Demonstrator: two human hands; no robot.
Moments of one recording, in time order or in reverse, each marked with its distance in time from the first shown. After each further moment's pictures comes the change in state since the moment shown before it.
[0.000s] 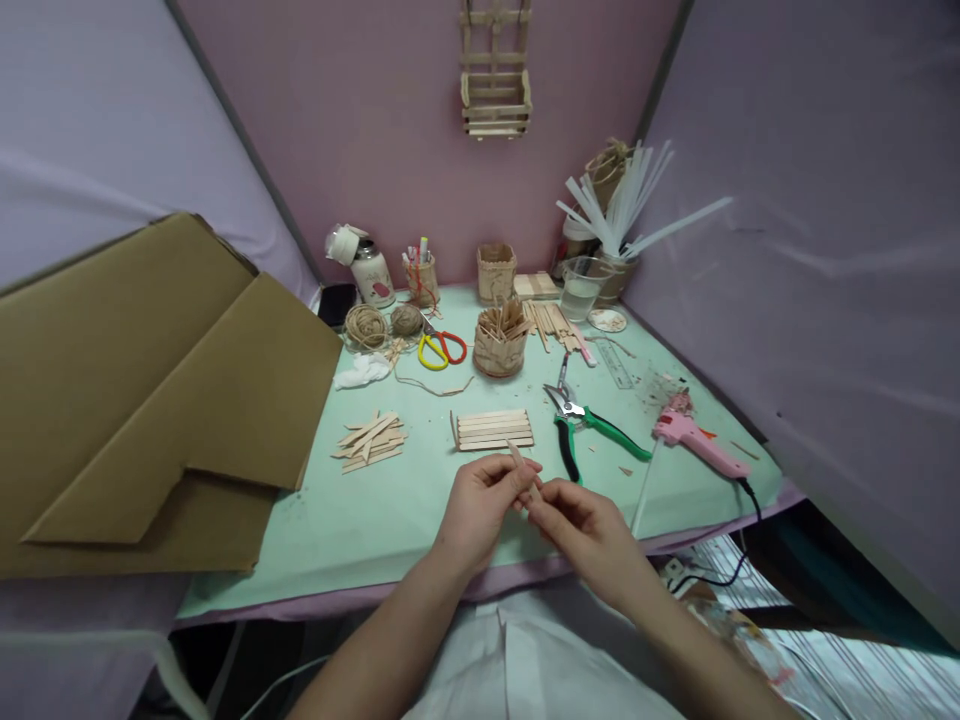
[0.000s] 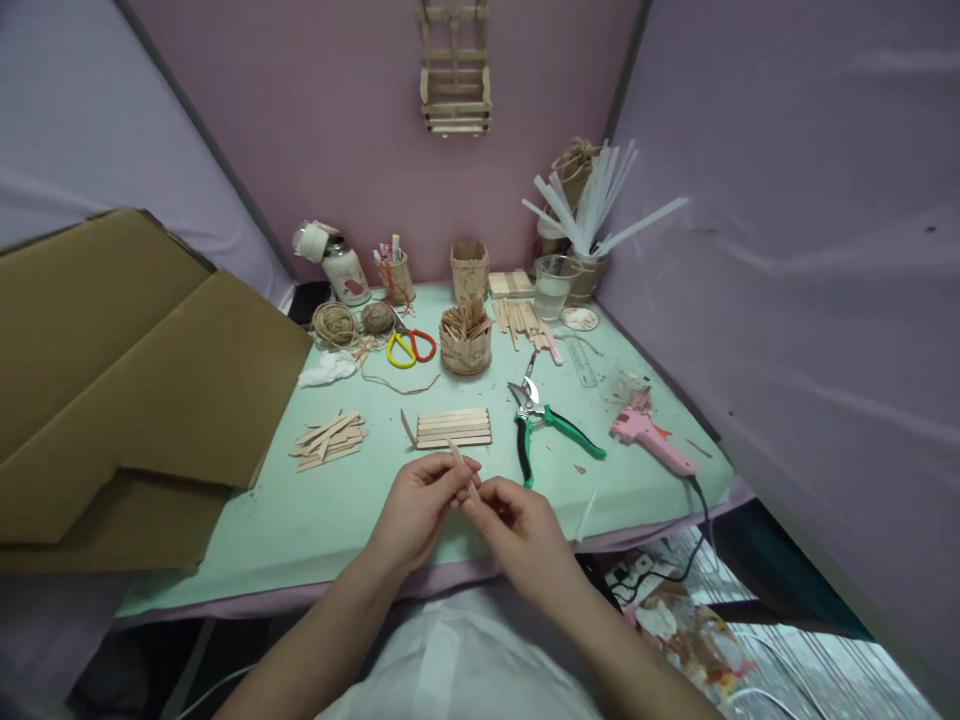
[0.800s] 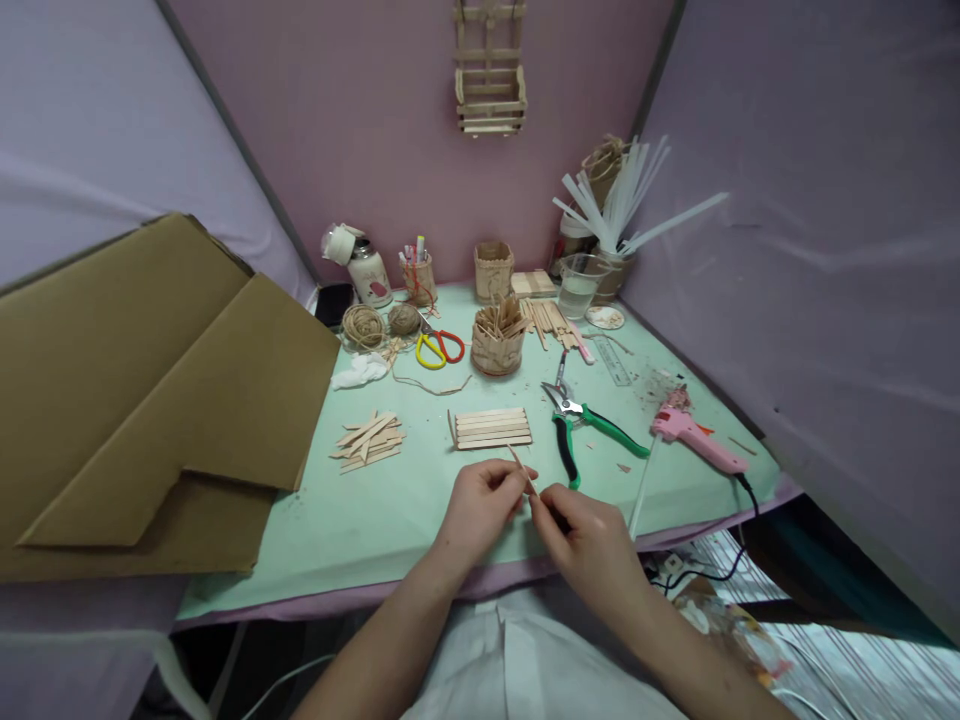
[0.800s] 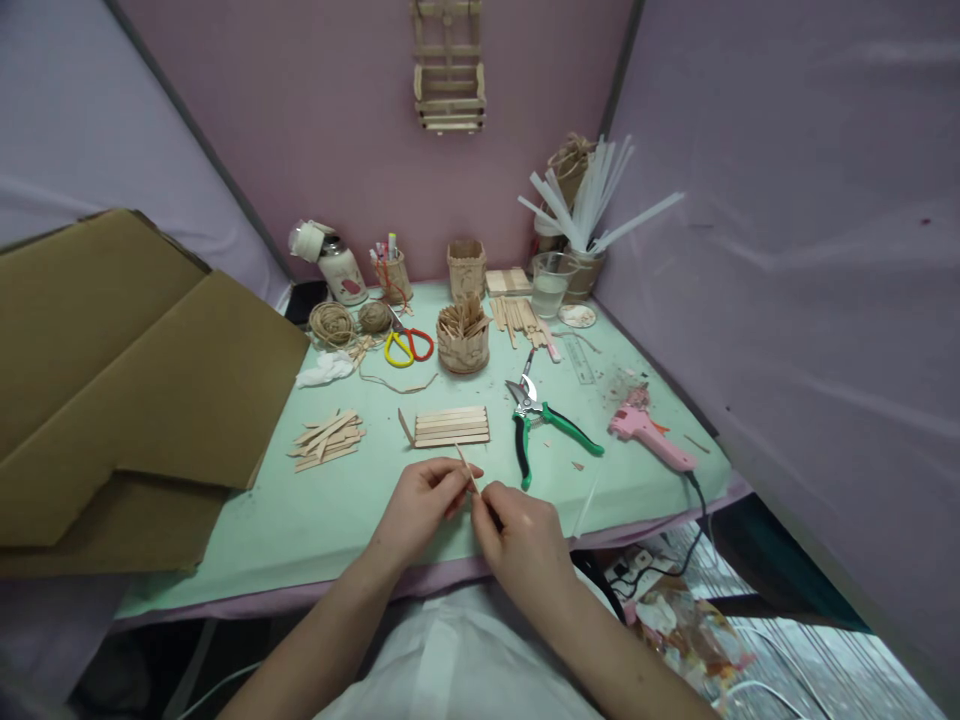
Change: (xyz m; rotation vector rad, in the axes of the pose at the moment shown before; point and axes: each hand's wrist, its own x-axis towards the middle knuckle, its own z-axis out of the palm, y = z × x) left_hand 0.005 -0.003 -0.008 0.400 -0.029 -0.047; right_hand -0.005 0.011 0.004 -0.803 0.242 -0.393
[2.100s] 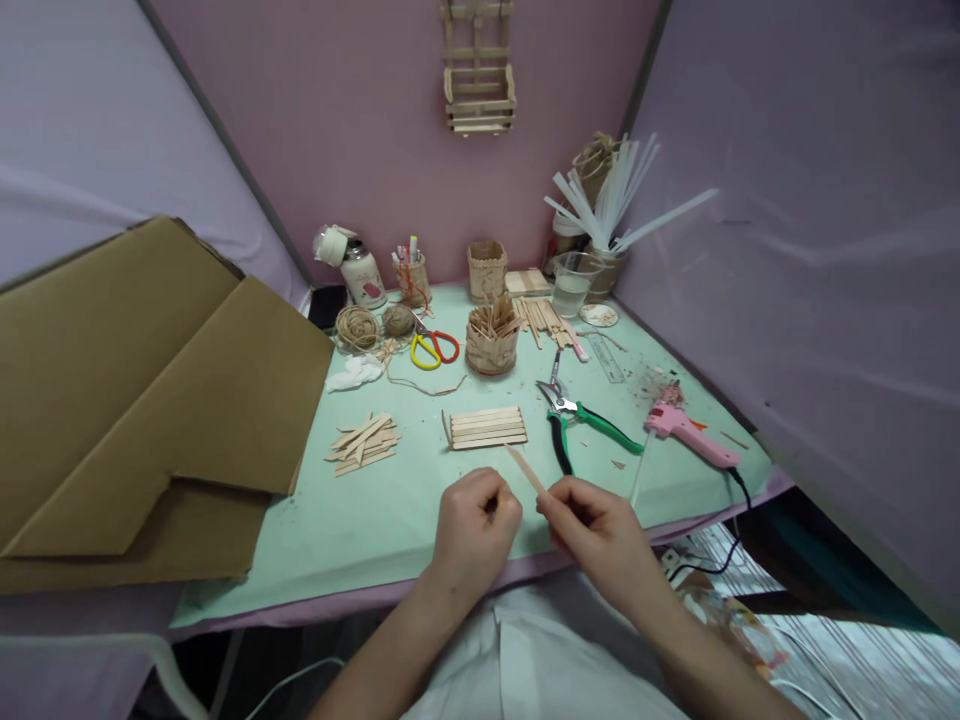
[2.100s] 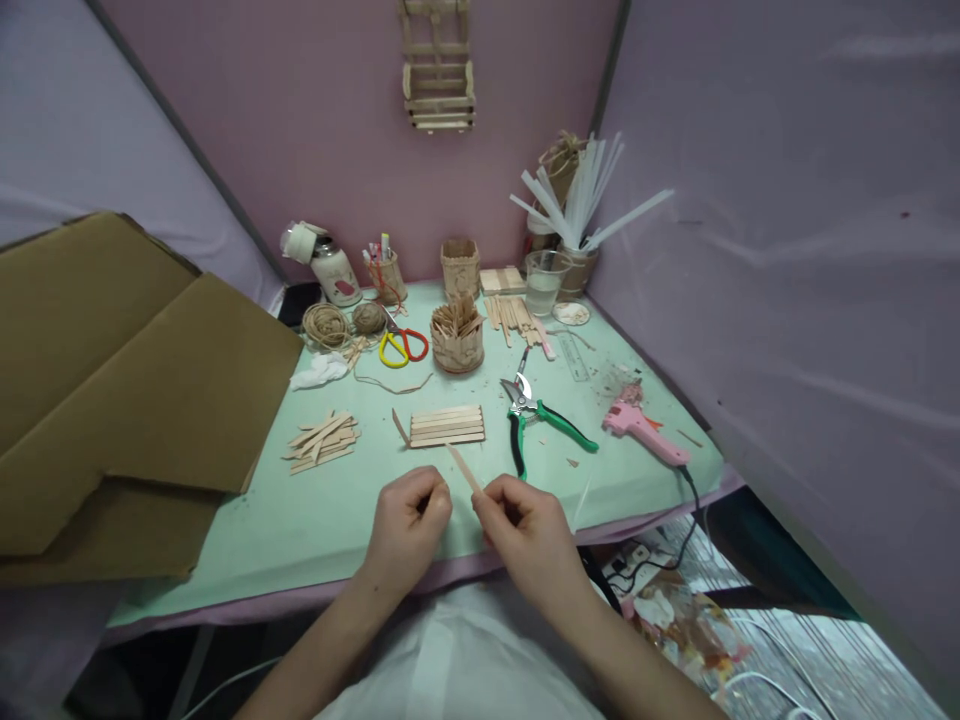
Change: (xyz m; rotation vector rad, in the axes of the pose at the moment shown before) left_hand -0.021 0.001 0.000 0.464 0.233 0.416; right_hand 0.005 -0.010 -0.024 0.635 -0.165 0.456
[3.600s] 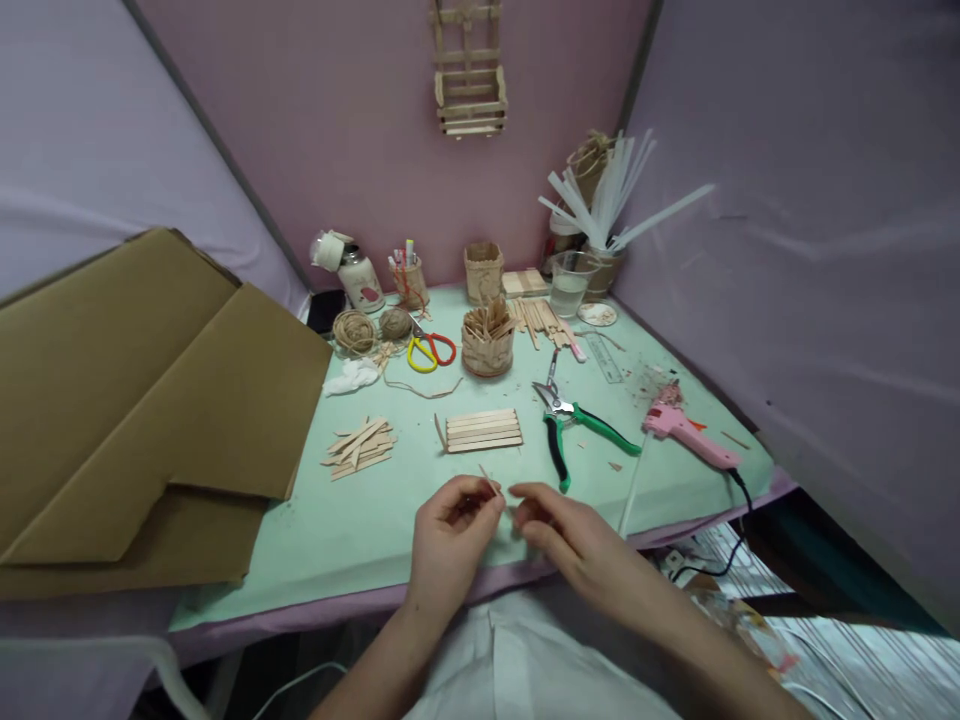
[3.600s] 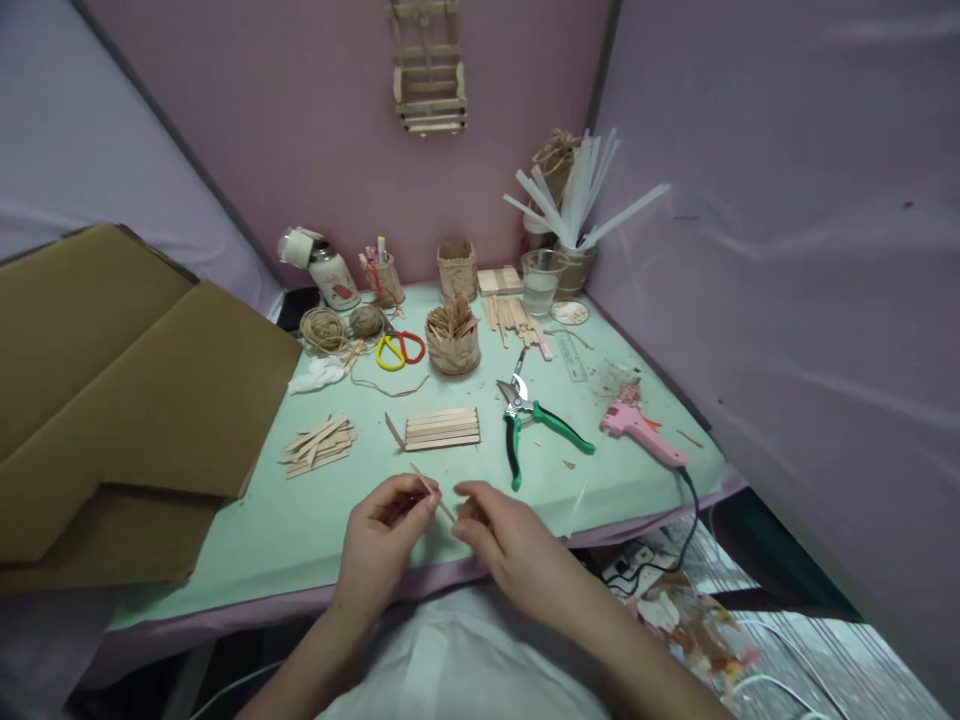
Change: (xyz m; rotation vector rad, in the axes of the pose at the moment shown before) left_hand -0.014 -0.005 -0.002 -0.510 0.158 -0.200; right_hand 0.005 0.007 -0.012 -0.133 -0.319 -0.090
